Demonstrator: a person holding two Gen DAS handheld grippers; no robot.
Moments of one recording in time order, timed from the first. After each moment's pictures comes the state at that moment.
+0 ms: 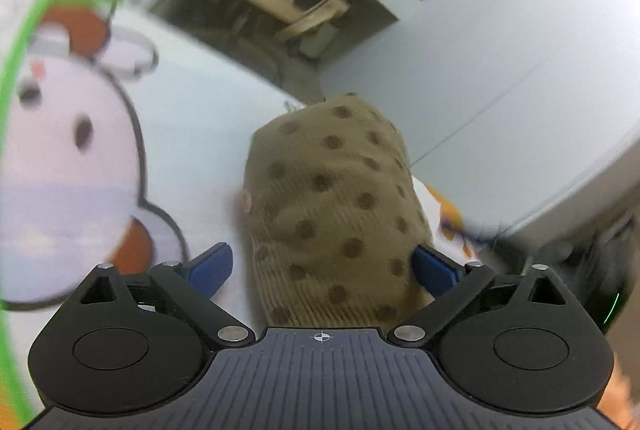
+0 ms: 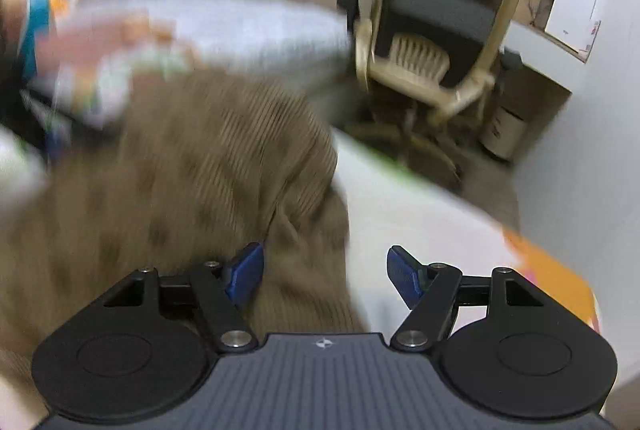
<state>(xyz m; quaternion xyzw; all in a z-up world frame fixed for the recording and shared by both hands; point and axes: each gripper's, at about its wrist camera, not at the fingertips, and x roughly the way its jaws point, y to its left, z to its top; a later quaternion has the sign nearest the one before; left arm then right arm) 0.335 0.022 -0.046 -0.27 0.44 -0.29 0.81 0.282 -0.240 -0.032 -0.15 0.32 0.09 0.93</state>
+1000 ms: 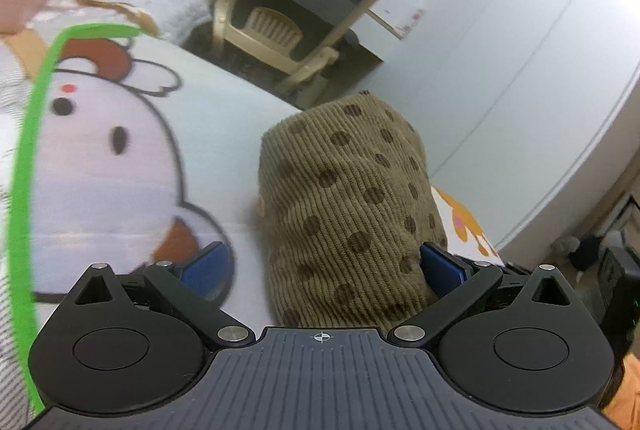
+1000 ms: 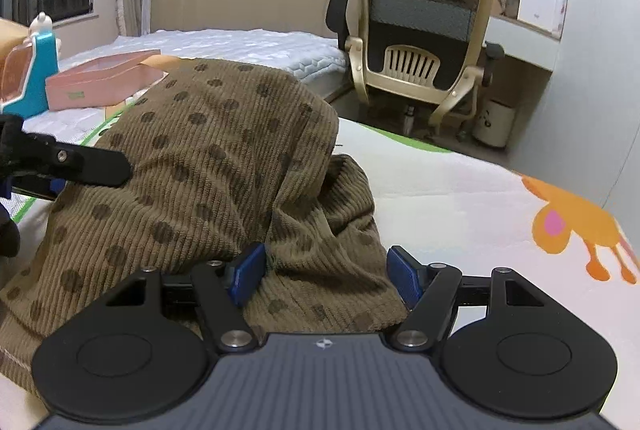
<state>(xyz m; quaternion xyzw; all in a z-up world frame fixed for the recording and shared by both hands) 0.259 0.087 -0.059 -0.21 0.33 -0.28 0.88 0.205 -0.183 -0.030 -0.07 0.29 0.07 0.95</state>
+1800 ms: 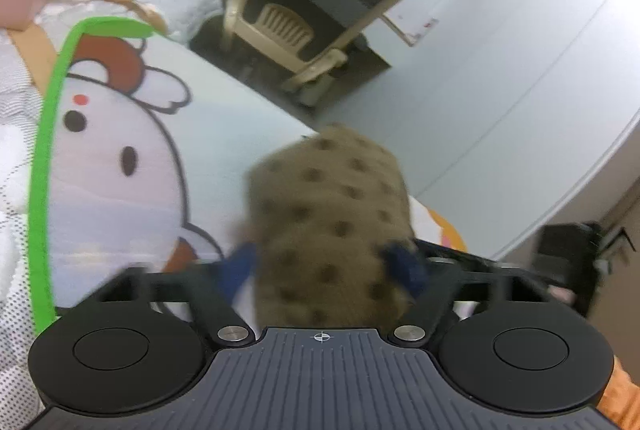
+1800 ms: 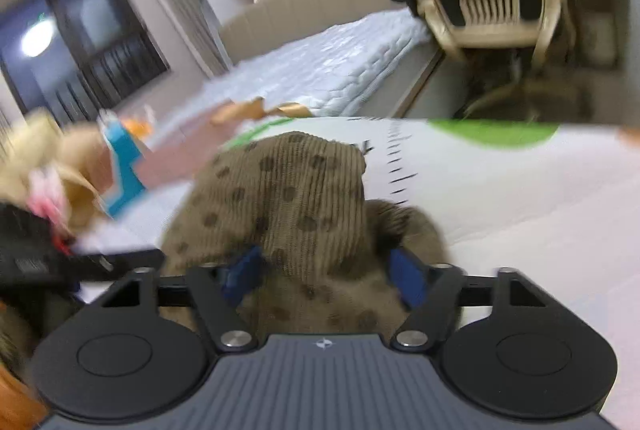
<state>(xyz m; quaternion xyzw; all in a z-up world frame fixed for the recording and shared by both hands) 0.273 0.097 -0.036 -0.25 0.35 -0.29 0.86 0.289 -0.242 -0.021 0.17 0.34 0.27 0.89</state>
